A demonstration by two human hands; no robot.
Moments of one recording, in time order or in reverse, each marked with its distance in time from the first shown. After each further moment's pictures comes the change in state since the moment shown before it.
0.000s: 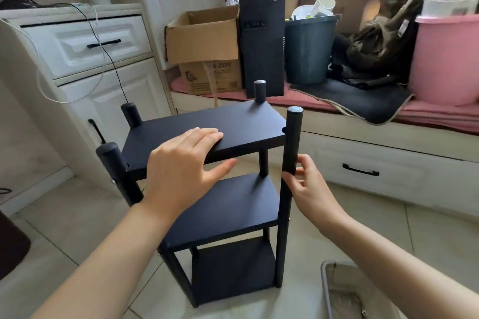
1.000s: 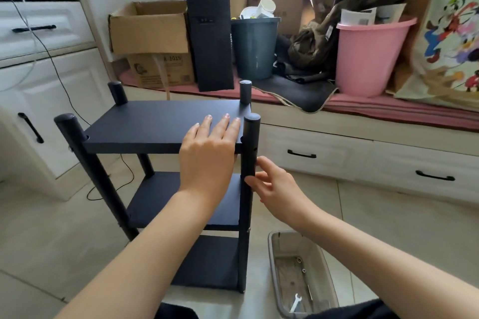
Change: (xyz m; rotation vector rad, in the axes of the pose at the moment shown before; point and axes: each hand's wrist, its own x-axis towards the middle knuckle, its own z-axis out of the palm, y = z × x) left_hand 0.003 0.136 0.007 0.099 -0.117 0.002; right_hand -0.086 -0.014 -0.052 -0.128 -0.125 -0.068
